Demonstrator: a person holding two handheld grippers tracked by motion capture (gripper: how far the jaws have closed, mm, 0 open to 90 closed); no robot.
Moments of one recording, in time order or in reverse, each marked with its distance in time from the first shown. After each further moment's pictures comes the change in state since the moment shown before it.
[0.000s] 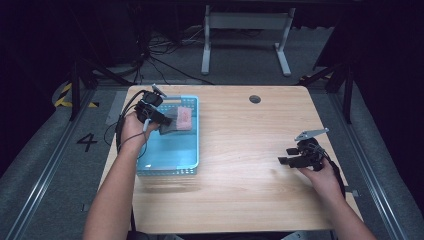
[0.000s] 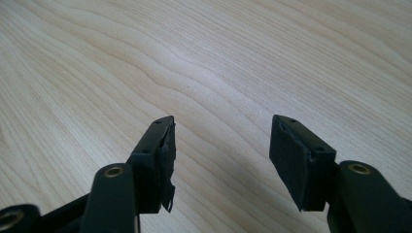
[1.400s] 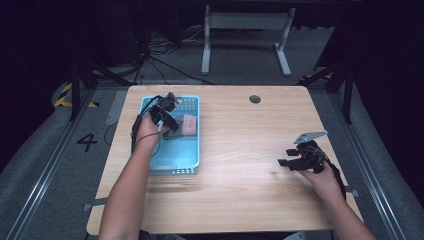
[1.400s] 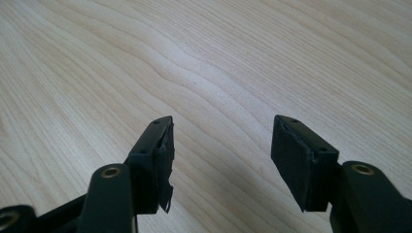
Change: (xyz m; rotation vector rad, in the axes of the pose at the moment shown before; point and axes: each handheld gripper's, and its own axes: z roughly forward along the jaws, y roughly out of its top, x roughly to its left) left arm 0.008 0.018 0.066 0.142 0.060 0.012; right arm 0.006 -0.003 -0.001 -0.007 -0.010 -0.058
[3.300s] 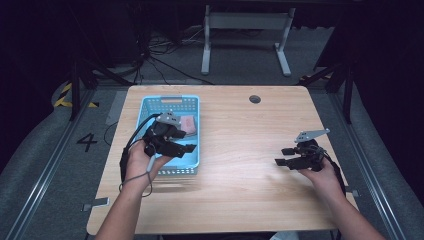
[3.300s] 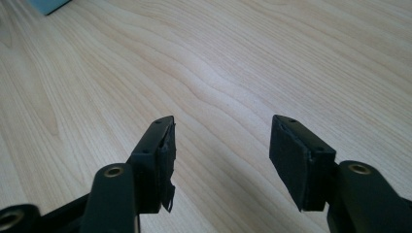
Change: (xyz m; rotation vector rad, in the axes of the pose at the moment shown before) left arm -0.134 -0.092 -0.114 -0.424 -0.174 0.277; right arm 0.000 0.004 -0.003 -0.062 0.128 -0.017
